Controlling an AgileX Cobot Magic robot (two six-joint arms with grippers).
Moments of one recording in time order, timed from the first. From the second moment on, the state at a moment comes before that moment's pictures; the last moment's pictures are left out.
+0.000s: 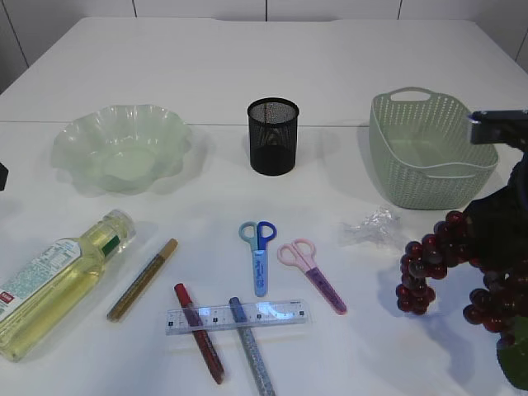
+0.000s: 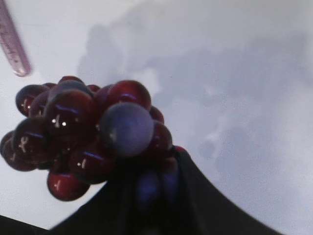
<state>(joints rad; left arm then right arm) -0.09 1.23 -0.93 -0.17 0.80 -0.05 0.08 1.56 -0.99 0.16 0.97 -0.22</state>
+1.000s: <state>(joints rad) -0.29 1.23 -0.94 -0.44 0.74 0.30 0.32 1.28 -1.15 0.66 0.98 -0.49</state>
